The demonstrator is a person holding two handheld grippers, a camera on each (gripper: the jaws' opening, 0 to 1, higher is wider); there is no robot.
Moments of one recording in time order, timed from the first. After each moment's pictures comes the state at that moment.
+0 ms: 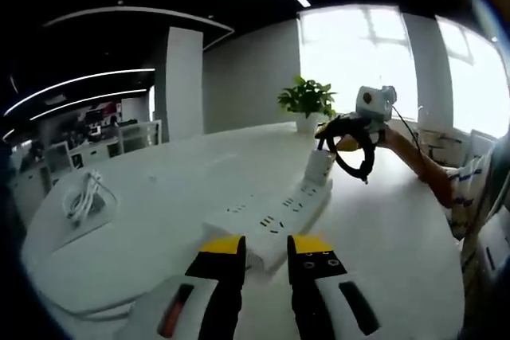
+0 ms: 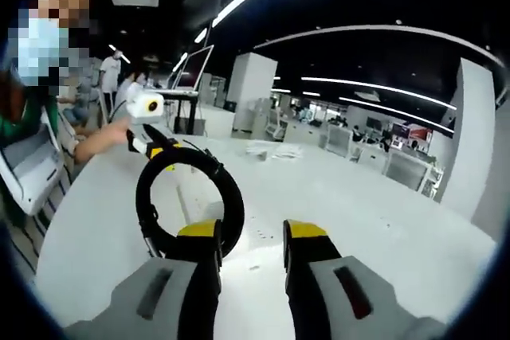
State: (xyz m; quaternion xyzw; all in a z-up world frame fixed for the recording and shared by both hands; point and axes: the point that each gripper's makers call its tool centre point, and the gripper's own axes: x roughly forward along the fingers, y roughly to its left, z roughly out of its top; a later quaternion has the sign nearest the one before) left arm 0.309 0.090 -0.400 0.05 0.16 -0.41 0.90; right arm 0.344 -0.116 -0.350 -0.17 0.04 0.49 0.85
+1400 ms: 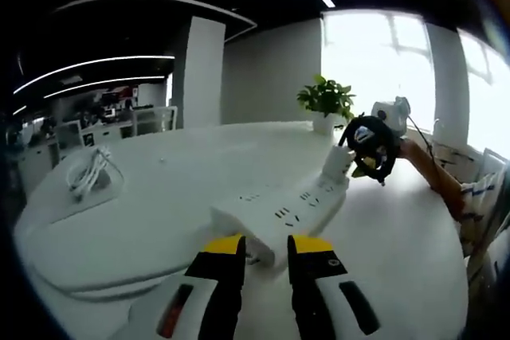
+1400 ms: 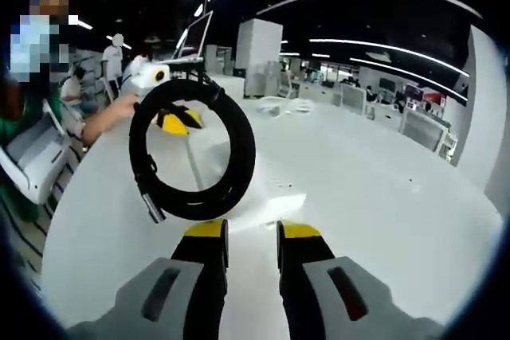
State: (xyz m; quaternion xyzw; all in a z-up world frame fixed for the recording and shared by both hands) left arm 0.320 0.092 -0.414 0.01 0.18 -0.37 0.91; right arm 0.340 -0.121 -0.408 -0.18 0.15 0.51 0.83
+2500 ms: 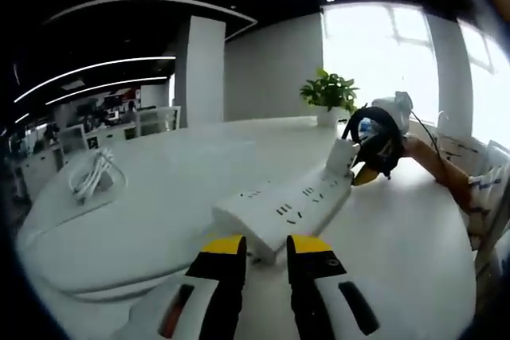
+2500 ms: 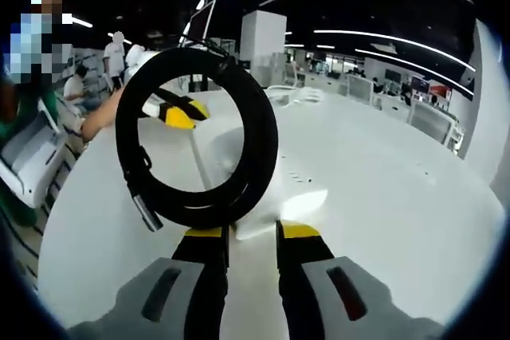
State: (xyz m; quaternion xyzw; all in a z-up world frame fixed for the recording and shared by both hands) left arm 0.323 0.089 -0.419 0.03 0.18 -0.36 0.92; right arm 0.339 -0.102 -0.425 -0.18 0.17 0.52 0.82
